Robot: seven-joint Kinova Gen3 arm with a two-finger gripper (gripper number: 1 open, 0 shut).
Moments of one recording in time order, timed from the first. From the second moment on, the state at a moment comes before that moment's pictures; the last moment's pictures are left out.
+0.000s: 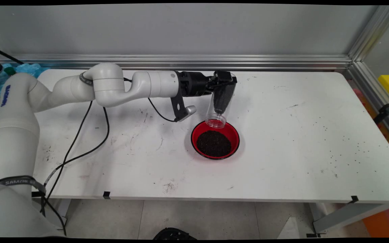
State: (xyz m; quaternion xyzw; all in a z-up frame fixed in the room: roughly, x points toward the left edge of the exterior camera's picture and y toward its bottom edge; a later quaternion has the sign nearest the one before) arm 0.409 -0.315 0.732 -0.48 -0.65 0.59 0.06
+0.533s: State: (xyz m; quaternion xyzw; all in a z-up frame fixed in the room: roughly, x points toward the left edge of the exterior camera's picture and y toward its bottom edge) arm 0.404 -0.309 0.730 -0.49 -0.63 0.59 0.04
